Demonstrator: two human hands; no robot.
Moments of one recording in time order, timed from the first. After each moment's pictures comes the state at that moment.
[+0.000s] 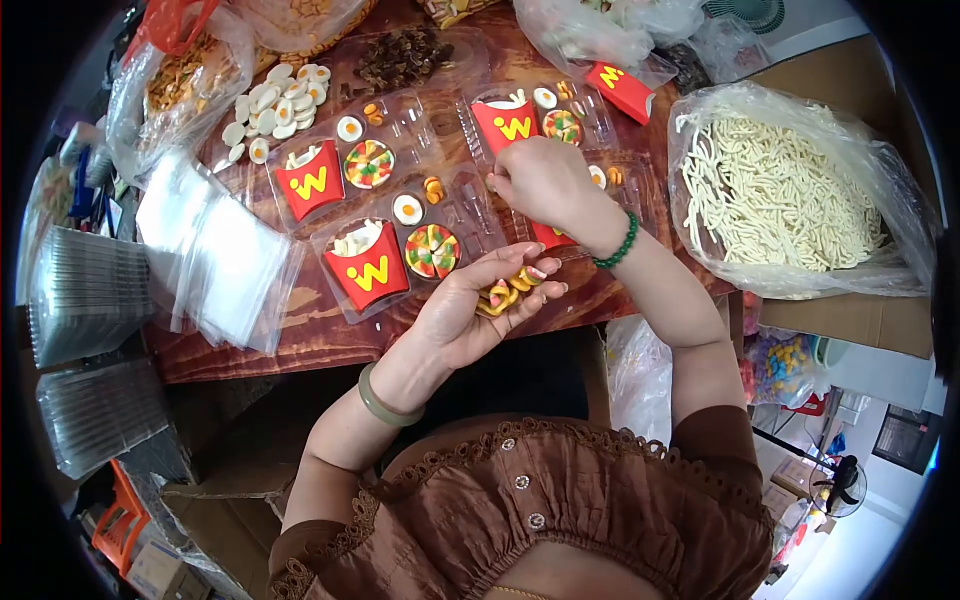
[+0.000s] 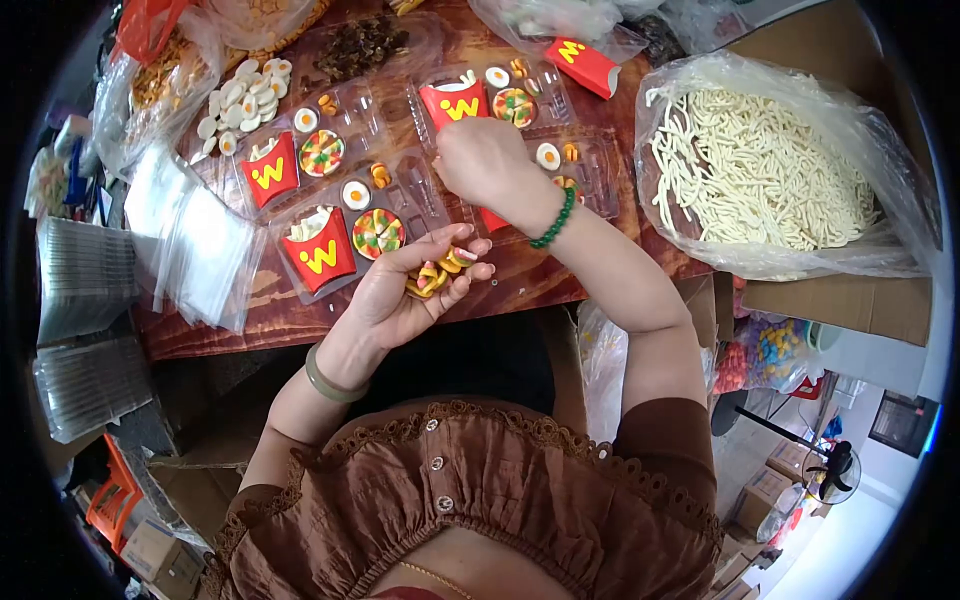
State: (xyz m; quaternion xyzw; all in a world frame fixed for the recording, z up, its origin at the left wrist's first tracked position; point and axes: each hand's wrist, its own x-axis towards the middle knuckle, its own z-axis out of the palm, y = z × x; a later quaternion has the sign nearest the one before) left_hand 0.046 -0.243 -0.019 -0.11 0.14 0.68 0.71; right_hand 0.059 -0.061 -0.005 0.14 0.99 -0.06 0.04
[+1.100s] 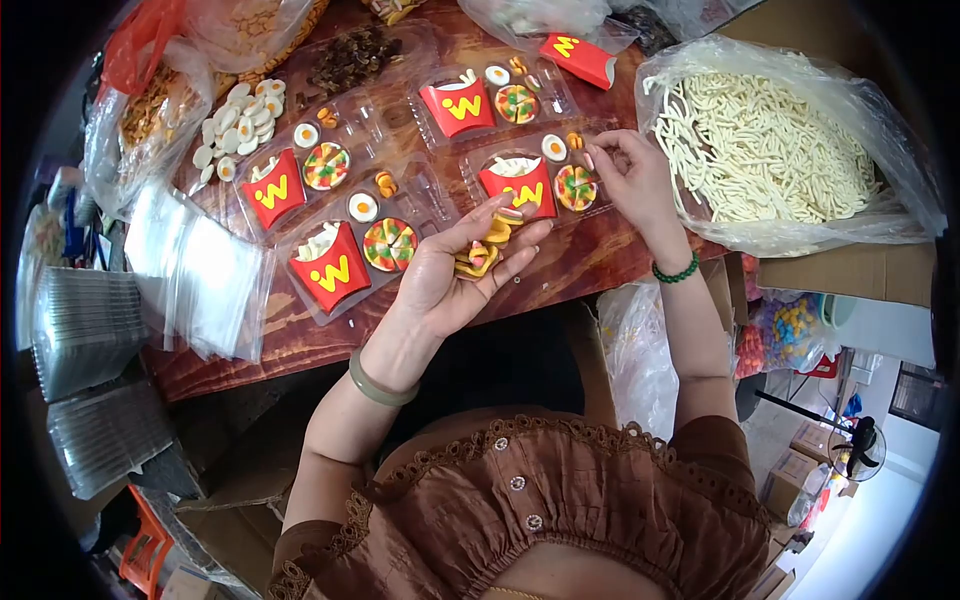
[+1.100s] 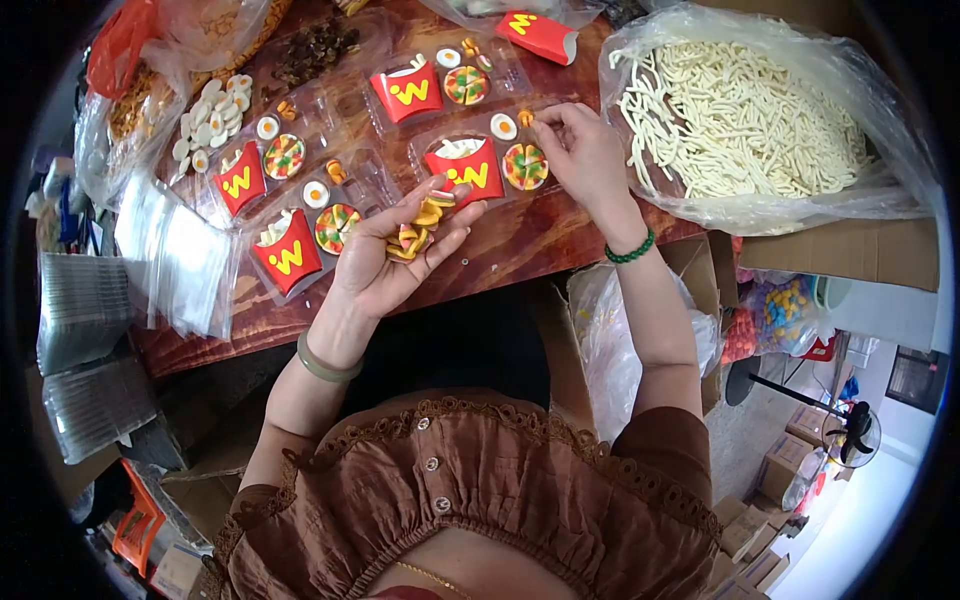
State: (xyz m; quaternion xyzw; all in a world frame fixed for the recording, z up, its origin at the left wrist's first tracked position) left_hand 0.055 -0.217 -0.017 -0.09 0.14 0.71 0.68; right_hand 0.187 0.004 -0.008 0.29 0.89 -0.25 -0.24
